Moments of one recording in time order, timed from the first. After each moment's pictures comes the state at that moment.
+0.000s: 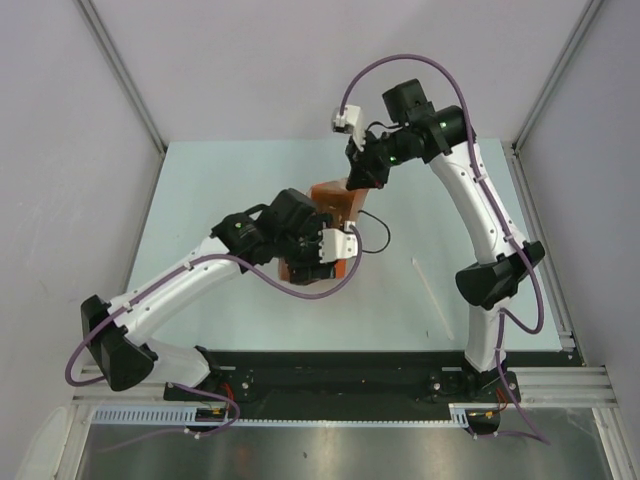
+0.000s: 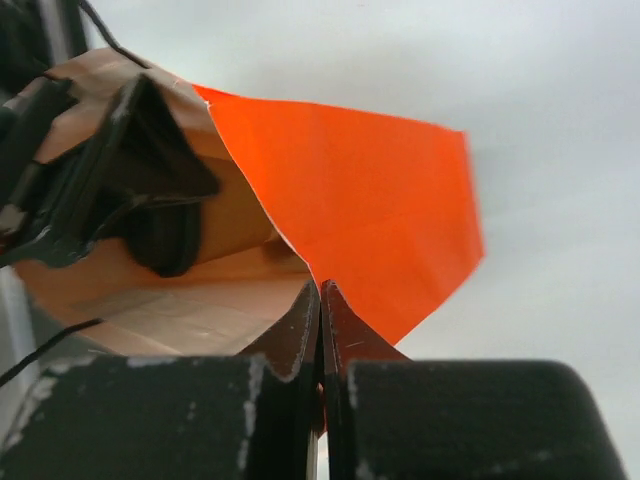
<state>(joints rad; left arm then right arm) -0.84 1.35 1.32 -0.85 0.17 0.73 0.52 1.96 2.44 -1.34 -0.63 -0.66</state>
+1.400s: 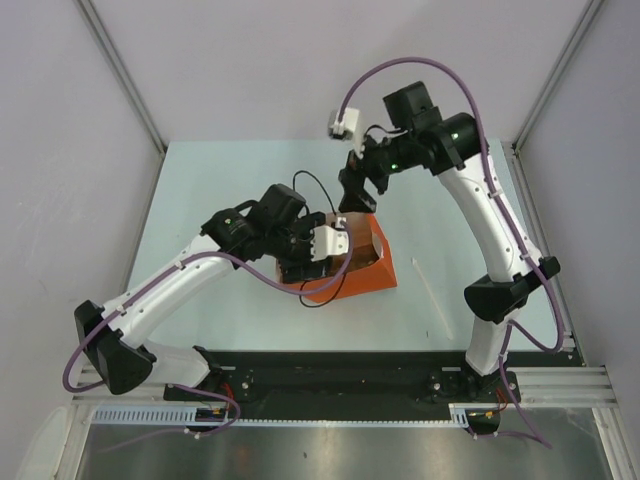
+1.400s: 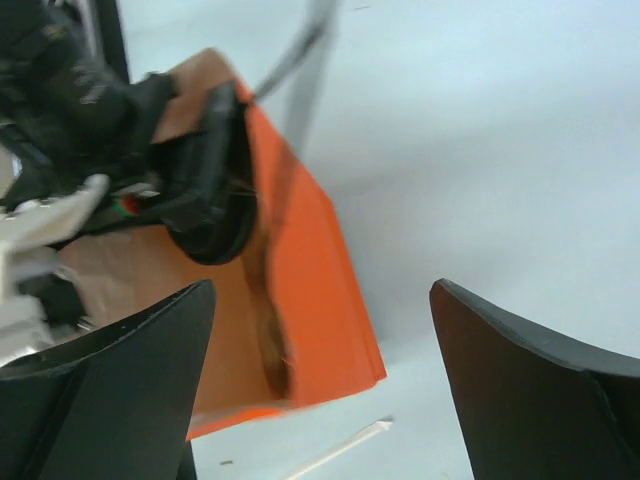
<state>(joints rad) -0.78 1.33 1.35 -0.93 0.27 0.74 0.54 1.87 2.42 -1.33 -0.65 -0.53</state>
